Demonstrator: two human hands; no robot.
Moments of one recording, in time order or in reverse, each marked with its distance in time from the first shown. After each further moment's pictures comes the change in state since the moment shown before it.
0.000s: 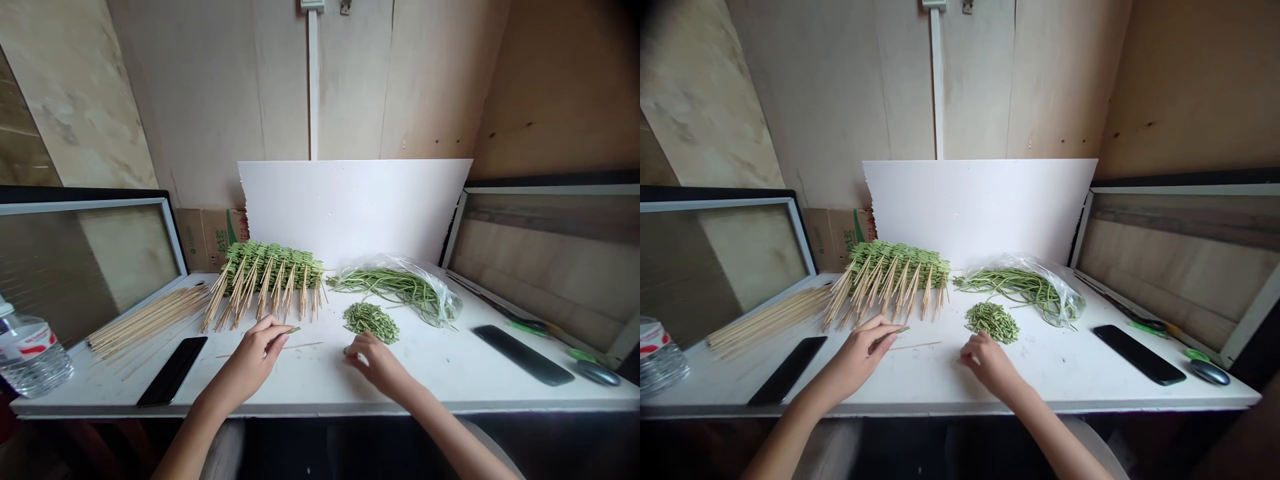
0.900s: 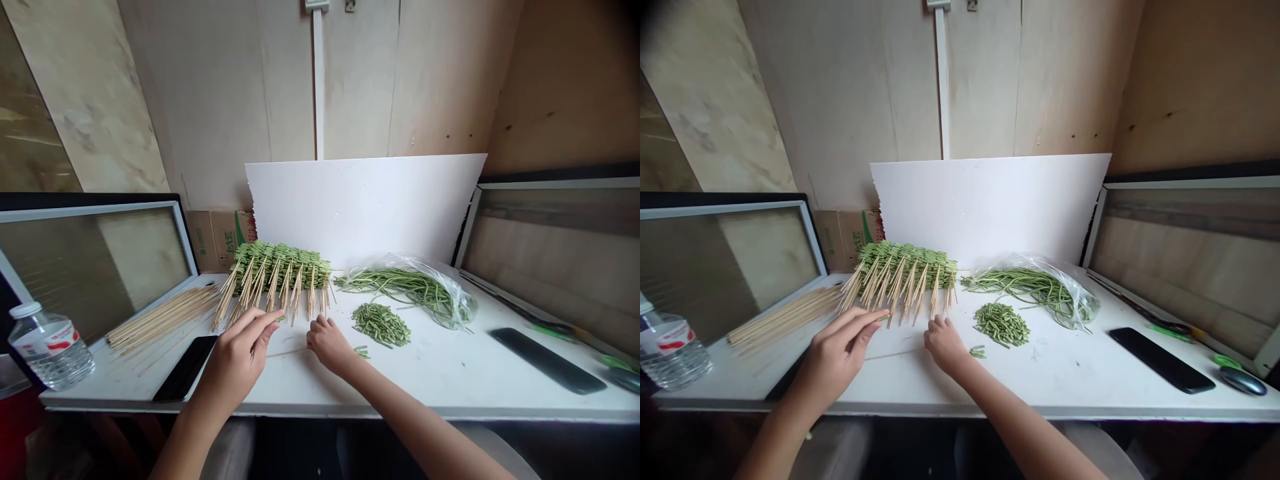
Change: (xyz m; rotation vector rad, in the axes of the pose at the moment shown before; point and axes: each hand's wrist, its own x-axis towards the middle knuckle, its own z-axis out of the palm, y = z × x) left_hand -0.011 0.011 -0.031 0.288 0.352 0.235; right_hand 0.098 -0.038 0.078 -0.405 -0.128 -0.196
